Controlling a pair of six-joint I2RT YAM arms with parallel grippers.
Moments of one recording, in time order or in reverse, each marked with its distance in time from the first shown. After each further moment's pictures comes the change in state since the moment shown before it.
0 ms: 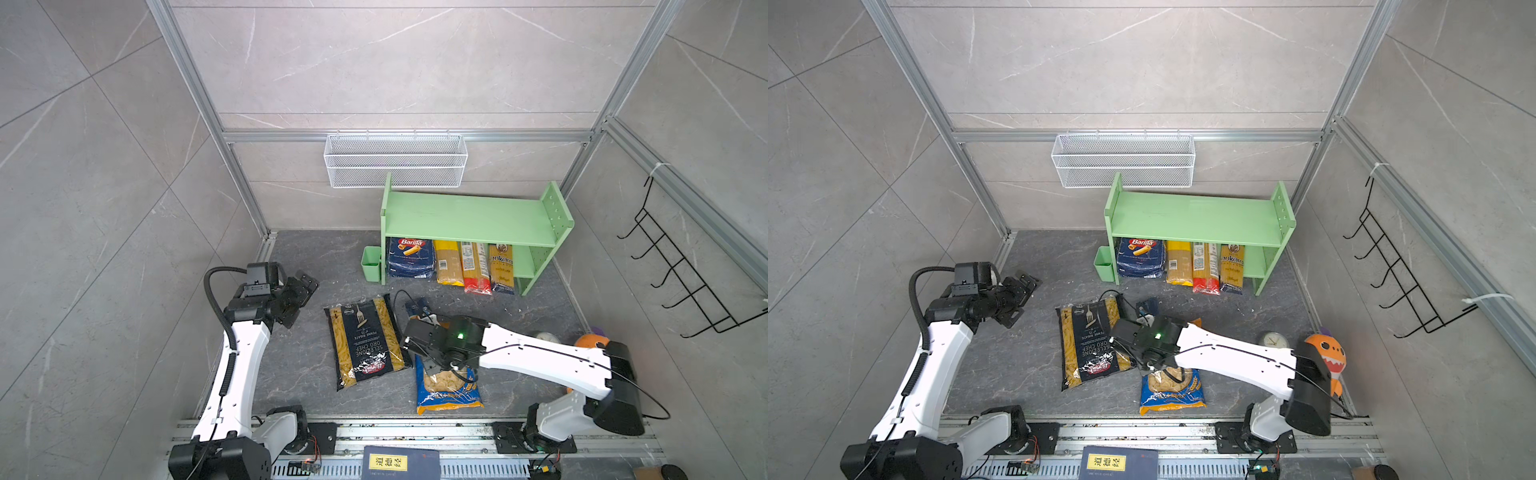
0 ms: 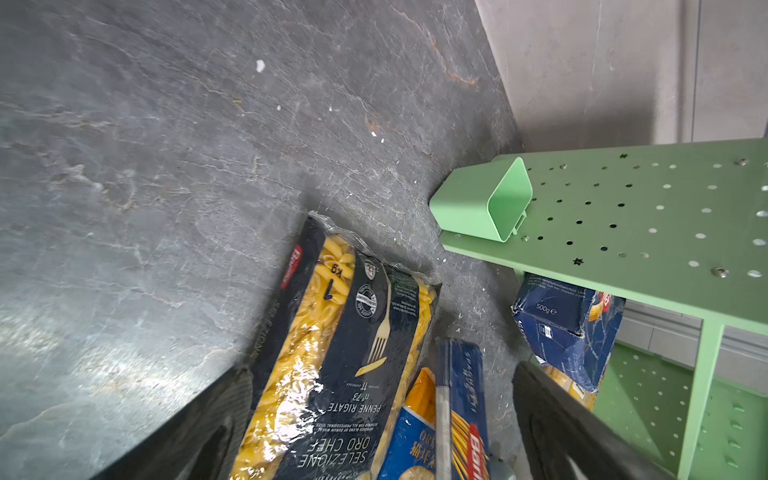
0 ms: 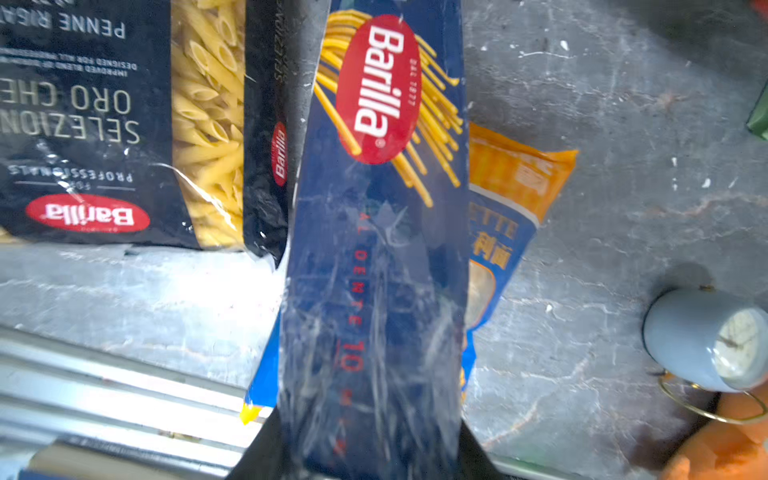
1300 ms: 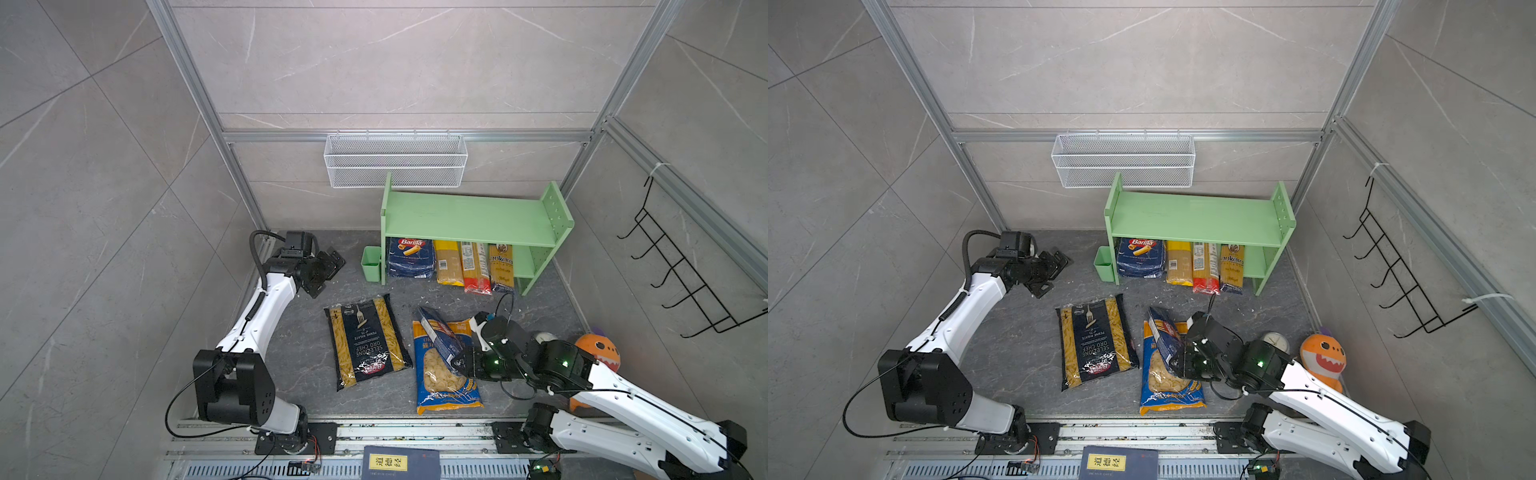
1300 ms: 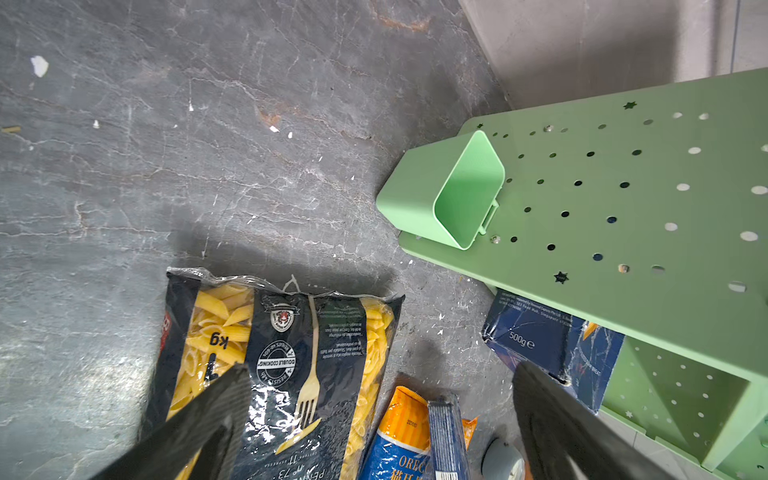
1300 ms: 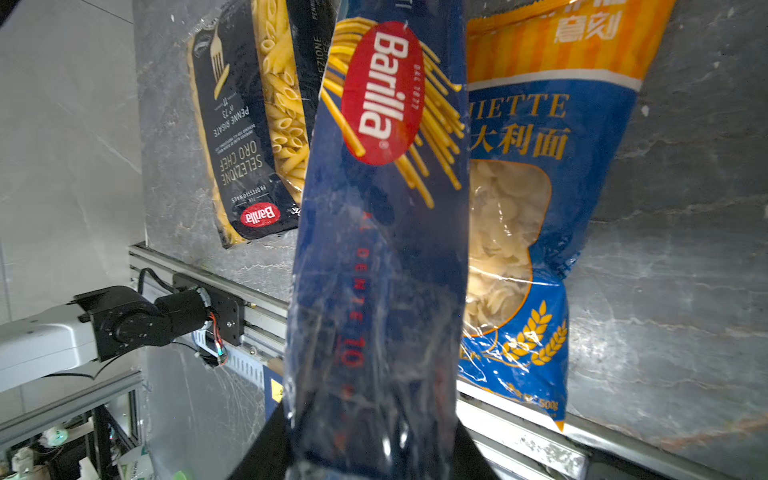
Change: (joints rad) left arm -0.165 0.370 0.246 0.099 -0.004 0.002; right arm -0.253 -0.628 -0.443 0.298 -0.420 0.180
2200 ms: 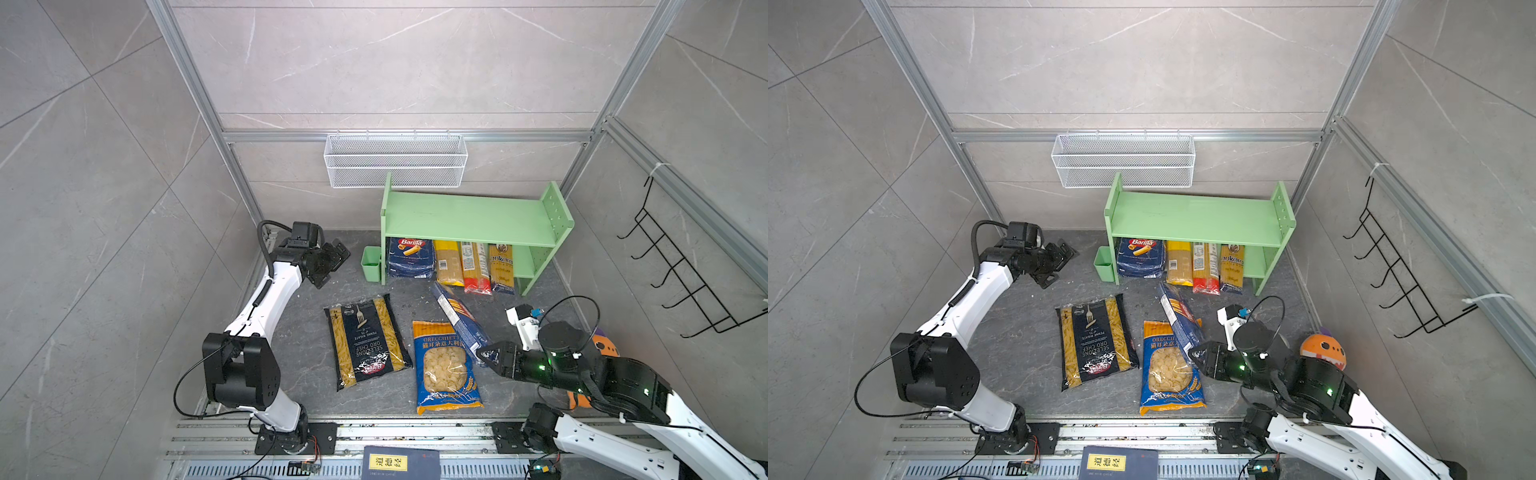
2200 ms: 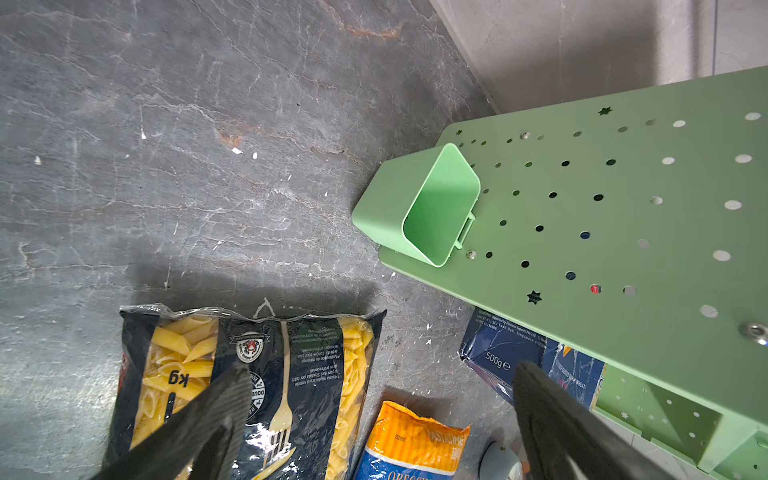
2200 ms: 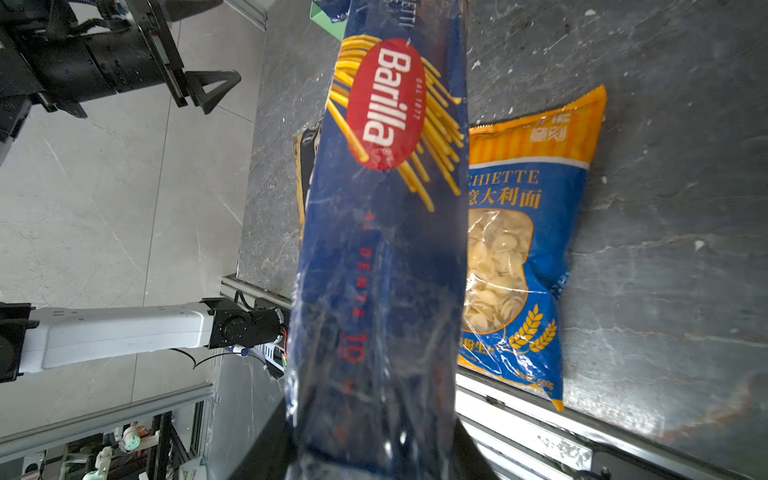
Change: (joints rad) left arm -0.022 0.102 0.110 0.000 0.002 0.011; right arm -0.004 -0.198 0.178 -0.148 0.100 0.013
